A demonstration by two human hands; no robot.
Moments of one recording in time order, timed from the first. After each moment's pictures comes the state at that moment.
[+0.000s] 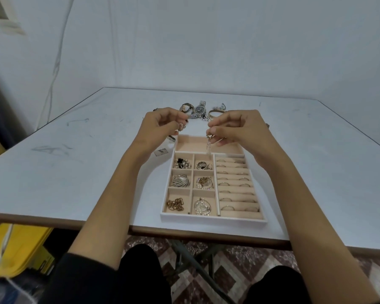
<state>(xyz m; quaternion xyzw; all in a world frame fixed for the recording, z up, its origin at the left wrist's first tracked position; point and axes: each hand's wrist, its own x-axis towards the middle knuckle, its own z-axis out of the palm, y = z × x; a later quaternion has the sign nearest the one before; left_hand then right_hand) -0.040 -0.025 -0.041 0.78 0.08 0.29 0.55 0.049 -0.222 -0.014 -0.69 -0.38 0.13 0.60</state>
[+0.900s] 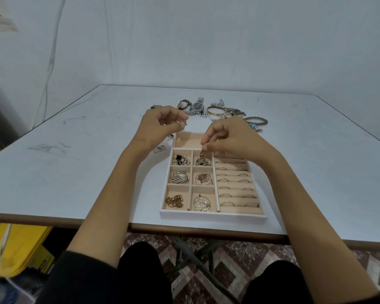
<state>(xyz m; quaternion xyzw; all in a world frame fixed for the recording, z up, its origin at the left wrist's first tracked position) -0.035 -0.023 -0.045 0.79 0.05 0.28 0.54 0.046 -0.217 -0.021 -0.78 -0.45 0.14 0.42</state>
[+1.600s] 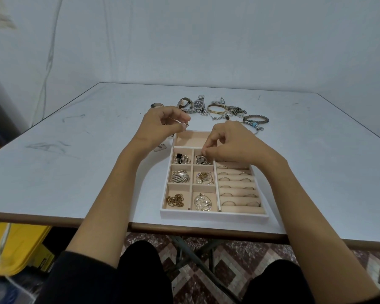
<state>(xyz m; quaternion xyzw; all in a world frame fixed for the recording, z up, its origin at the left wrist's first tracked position) -0.033 -0.020 -0.050 0.81 0.05 0.27 0.53 0.052 -0.208 -0.034 -0.84 -0.47 0.04 0.28</state>
